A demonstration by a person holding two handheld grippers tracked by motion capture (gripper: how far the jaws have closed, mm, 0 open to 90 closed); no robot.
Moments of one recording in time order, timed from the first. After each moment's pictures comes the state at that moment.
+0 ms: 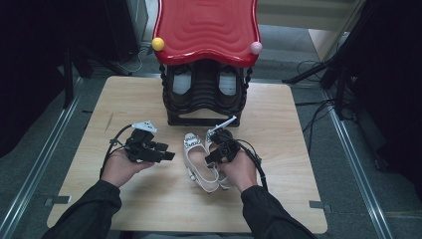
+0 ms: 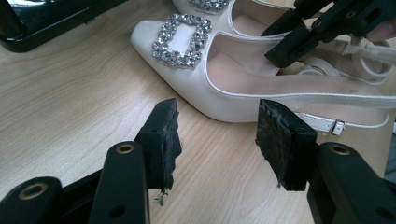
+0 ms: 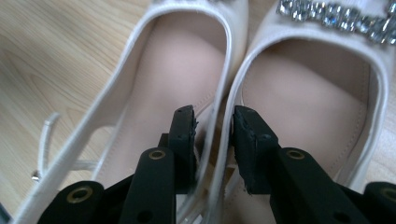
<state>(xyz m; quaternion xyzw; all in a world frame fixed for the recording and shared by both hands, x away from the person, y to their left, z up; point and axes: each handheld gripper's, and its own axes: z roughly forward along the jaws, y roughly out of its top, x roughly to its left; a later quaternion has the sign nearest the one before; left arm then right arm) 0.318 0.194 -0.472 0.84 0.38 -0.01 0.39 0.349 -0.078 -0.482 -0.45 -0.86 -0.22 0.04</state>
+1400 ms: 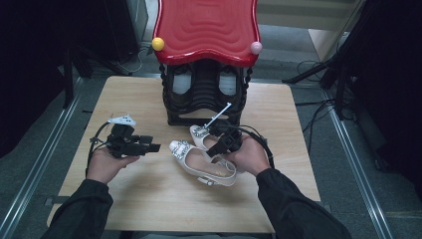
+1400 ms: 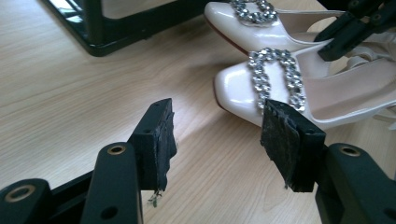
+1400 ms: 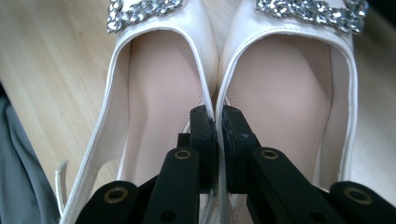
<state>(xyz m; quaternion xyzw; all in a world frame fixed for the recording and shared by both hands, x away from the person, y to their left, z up) 0.317 0.242 -0.464 0.79 0.43 0.02 0.43 0.361 -0.076 -0.439 -0.30 -0.93 -0.21 0.05</state>
